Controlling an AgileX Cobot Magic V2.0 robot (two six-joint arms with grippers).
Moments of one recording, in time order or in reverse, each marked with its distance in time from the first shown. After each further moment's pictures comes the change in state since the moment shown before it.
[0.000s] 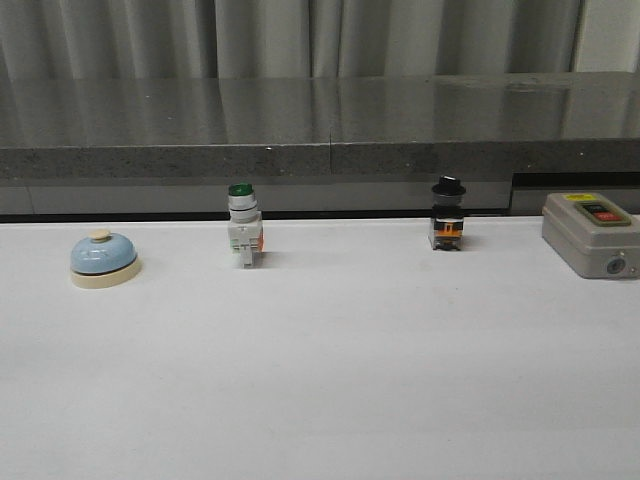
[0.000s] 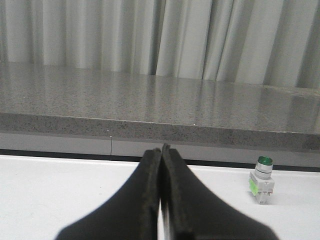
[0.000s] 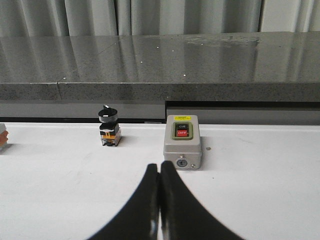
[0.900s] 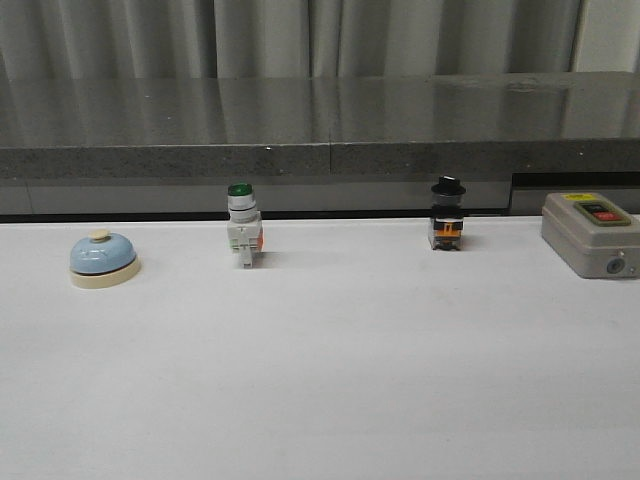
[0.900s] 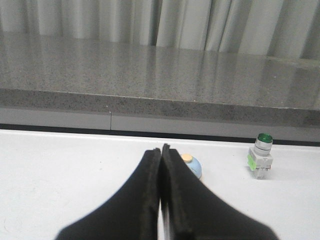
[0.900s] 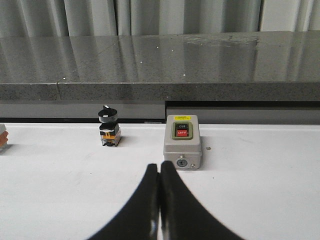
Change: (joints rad) left arm 0.000 0.142 -0.126 0.000 0.131 0.000; right arm 0.000 0.000 0.000 0.000 0.000 0.005
